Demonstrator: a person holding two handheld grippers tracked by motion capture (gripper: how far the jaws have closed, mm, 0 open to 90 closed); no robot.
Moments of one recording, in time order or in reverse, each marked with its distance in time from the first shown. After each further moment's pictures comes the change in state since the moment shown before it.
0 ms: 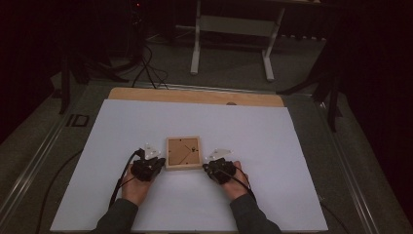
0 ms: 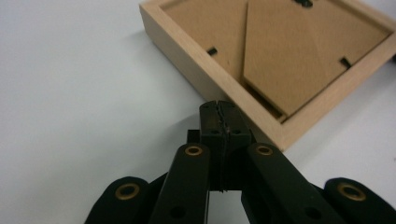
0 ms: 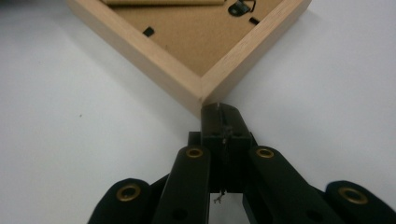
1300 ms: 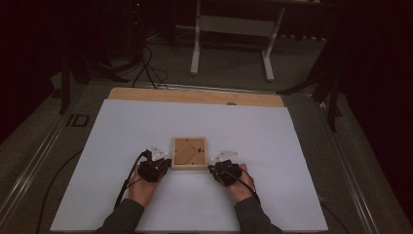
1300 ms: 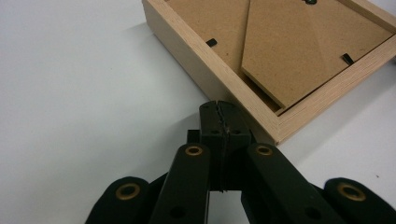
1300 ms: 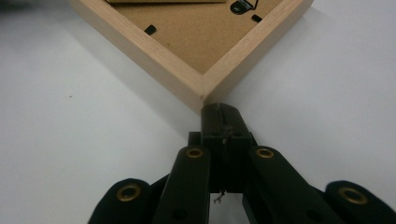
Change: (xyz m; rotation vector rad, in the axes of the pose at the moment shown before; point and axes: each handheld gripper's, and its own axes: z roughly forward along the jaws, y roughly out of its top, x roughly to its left) left arm -0.014 0.005 0.010 -0.020 -0.014 -0.007; right arm -0.007 -0.012 -0.011 -0.002 -0.021 0.045
